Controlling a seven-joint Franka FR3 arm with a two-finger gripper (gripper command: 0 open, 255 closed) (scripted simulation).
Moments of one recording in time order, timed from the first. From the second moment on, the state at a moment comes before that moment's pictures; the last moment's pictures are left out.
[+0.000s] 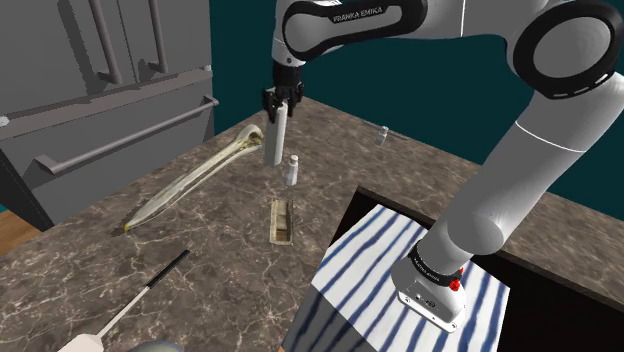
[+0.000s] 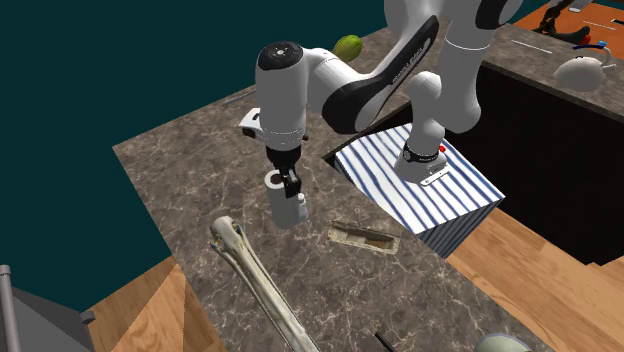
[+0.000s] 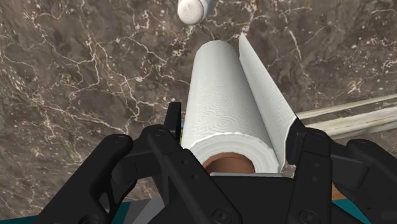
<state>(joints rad) 0.06 0.02 0.15 -1.96 -0.07 2.01 0.20</state>
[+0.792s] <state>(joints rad) 0.07 -0.04 0.15 -1.88 -0.06 1.87 0.20</state>
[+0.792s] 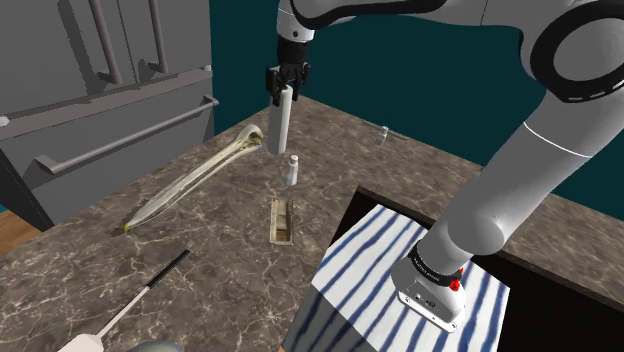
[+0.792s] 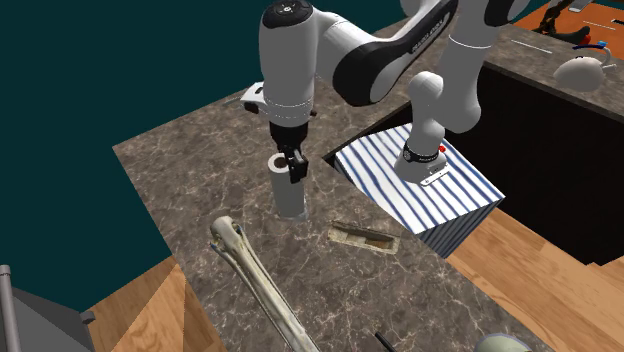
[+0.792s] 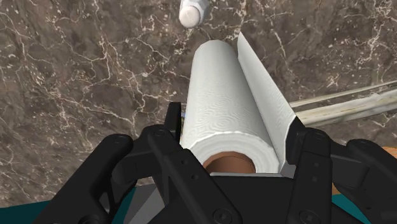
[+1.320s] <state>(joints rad) 0.13 -0.24 0.22 -2.00 -0.01 1.79 0.31</state>
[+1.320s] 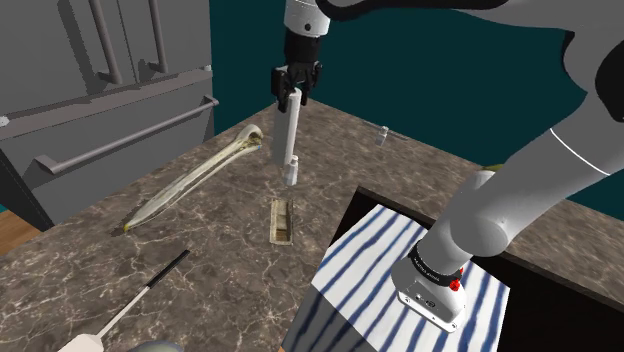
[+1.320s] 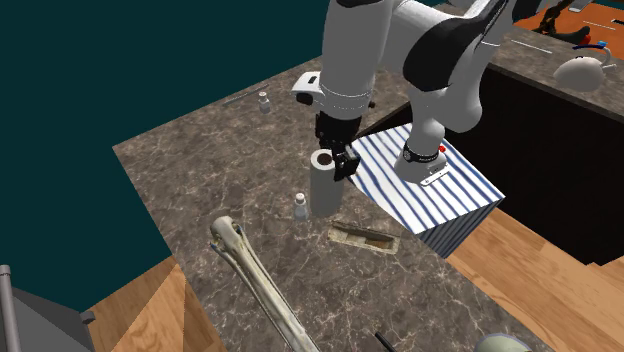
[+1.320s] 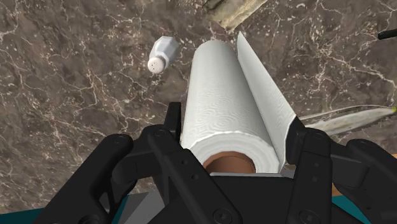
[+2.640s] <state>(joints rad) 0.23 -0.47 0.34 -2.20 0.09 1.76 0.48</state>
